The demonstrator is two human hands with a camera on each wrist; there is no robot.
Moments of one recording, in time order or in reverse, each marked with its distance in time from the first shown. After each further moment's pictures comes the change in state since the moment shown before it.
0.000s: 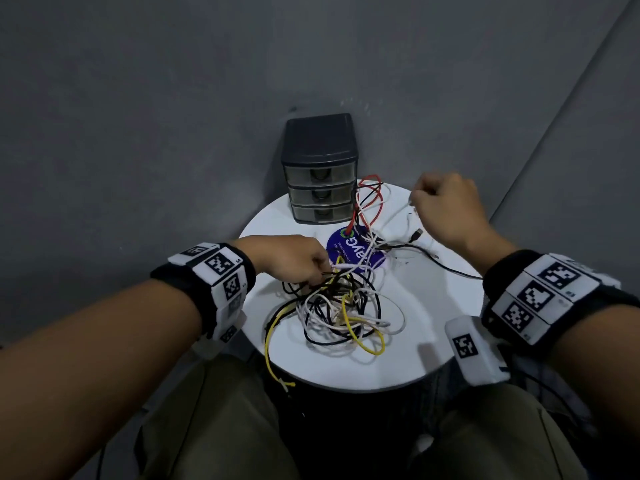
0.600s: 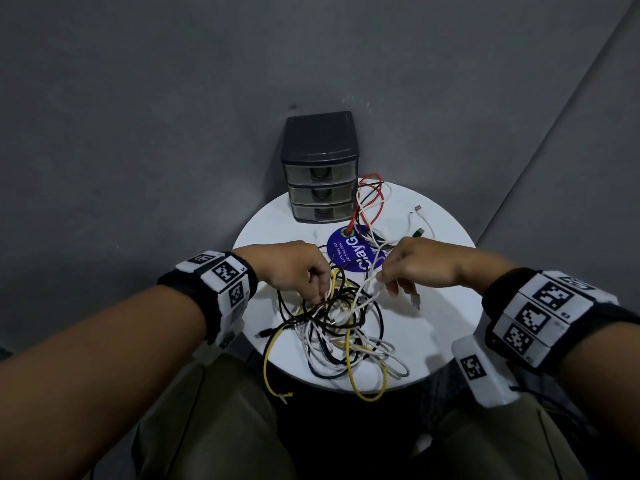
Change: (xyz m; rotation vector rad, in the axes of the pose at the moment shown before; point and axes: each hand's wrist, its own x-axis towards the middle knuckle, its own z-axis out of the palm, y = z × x) left_hand 0.006 -0.014 0.016 -0.116 -0.058 0.138; right_hand -0.032 -0.001 0.010 -0.150 -0.926 -0.032
